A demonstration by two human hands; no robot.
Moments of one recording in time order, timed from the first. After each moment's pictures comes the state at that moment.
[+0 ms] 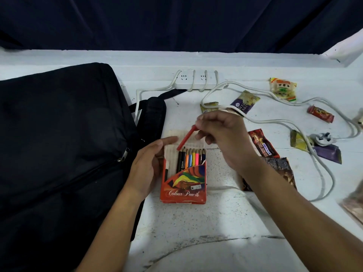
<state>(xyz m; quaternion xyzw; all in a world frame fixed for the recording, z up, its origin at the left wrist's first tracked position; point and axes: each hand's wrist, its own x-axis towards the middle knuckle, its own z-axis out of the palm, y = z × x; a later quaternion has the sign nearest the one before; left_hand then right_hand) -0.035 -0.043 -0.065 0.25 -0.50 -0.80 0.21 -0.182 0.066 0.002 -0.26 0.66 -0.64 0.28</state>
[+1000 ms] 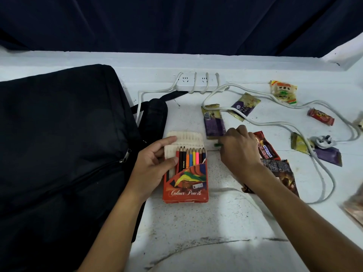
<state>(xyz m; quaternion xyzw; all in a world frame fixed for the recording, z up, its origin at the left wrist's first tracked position) -0.030 -0.040 -0.061 0.23 -0.58 -0.76 0.20 -0.206 0.089 -0.044 -0.42 0.90 0.01 -0.07</state>
